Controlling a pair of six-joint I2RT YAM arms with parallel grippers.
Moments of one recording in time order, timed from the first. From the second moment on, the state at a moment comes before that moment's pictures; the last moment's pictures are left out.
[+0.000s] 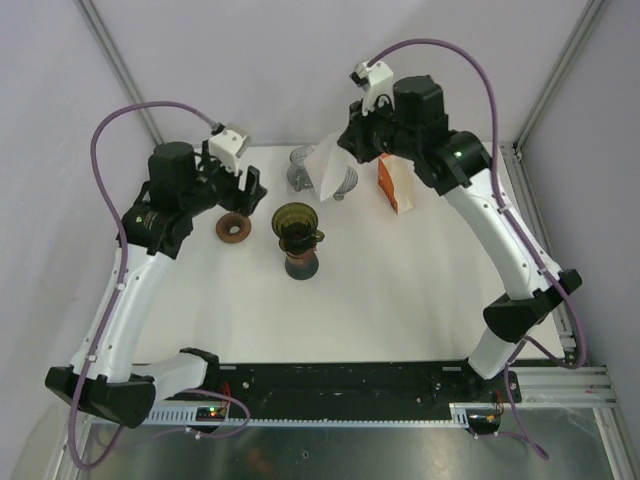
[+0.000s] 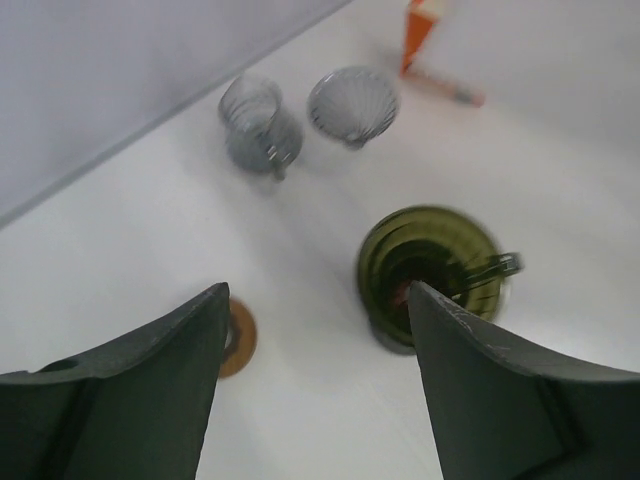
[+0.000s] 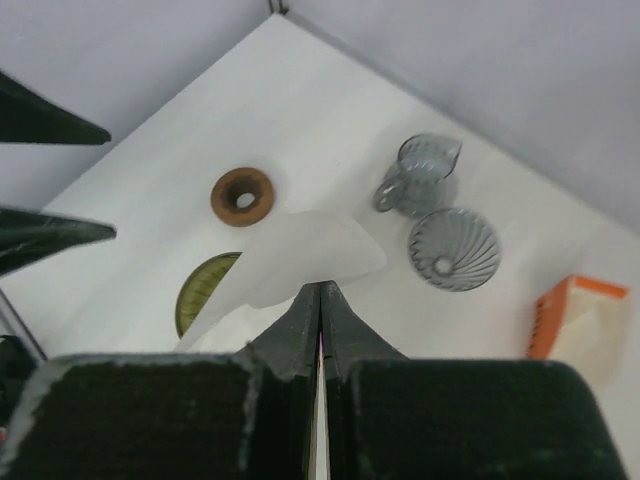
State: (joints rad) left arm -0.22 1.15 1.38 -0.64 0.30 0.22; right arm 0.61 1.68 2.15 -0.73 -0.19 0.02
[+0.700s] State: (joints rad) left arm -0.80 1.37 1.69 -0.66 -0.24 0.31; right arm 0.72 1.70 1.93 -0.65 -0.10 0.27
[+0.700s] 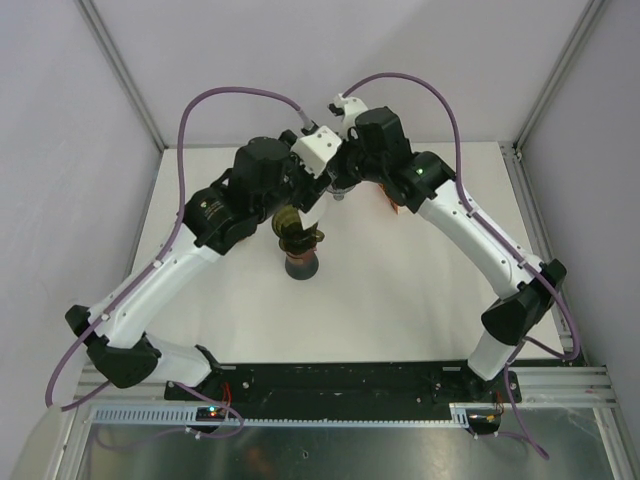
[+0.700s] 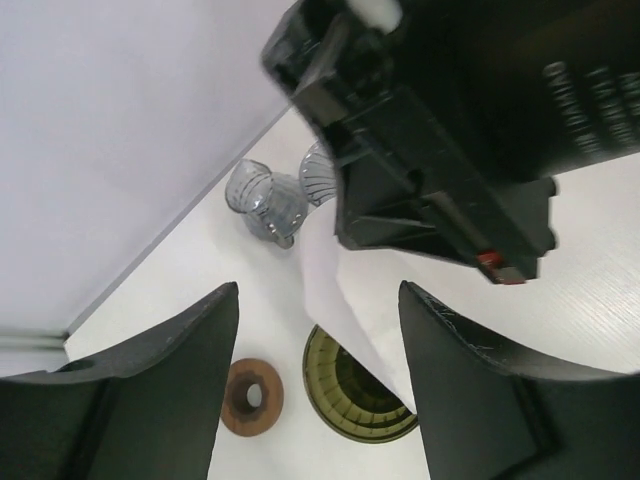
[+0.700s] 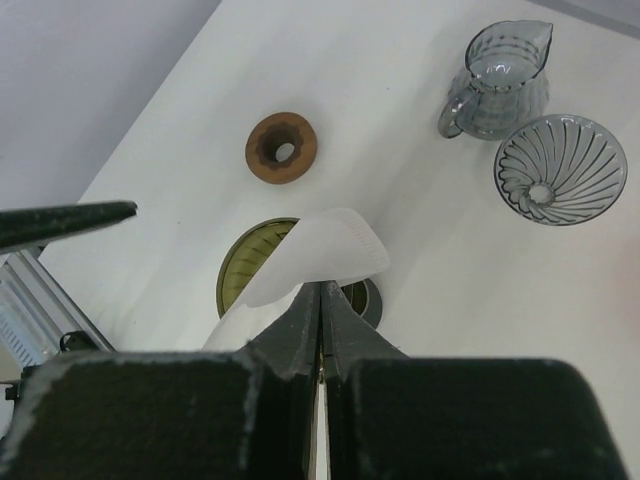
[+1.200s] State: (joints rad) left arm -0.80 1.36 1.60 -0.66 -0.31 0.31; right arm 0.67 1.61 1.82 -0.54 -0.16 0.31
